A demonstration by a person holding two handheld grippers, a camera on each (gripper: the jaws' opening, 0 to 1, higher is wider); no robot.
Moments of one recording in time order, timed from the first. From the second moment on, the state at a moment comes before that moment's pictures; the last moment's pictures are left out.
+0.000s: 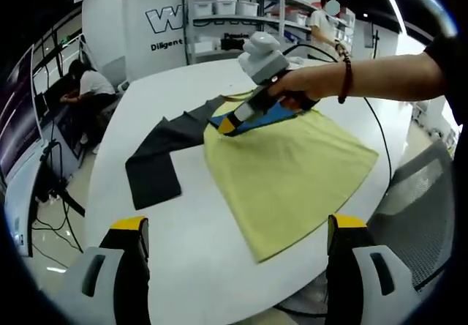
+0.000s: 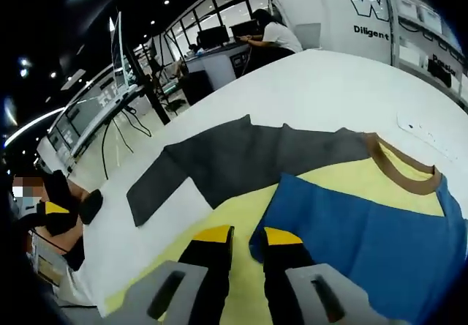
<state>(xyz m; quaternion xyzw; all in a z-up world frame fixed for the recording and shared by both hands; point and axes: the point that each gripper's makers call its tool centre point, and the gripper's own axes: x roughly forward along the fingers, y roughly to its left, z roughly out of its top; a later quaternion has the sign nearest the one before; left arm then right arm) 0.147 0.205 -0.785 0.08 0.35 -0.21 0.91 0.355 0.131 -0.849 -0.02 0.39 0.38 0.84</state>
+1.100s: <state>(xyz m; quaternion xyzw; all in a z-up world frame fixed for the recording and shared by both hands) 0.151 0.187 -0.776 0.08 0.34 -0.23 0.91 0.334 0.038 -0.795 -0.03 0.30 0.38 0.87</state>
